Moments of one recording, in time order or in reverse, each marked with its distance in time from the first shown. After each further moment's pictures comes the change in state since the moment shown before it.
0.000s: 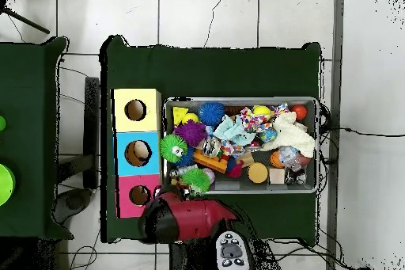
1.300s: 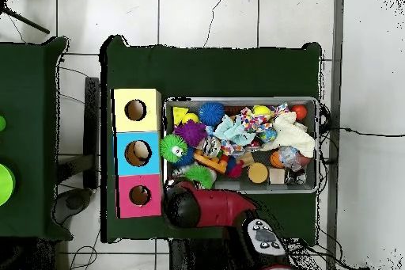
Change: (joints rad) arm -0.164 0.070 0.096 -0.040 0.023 0.052 0.000
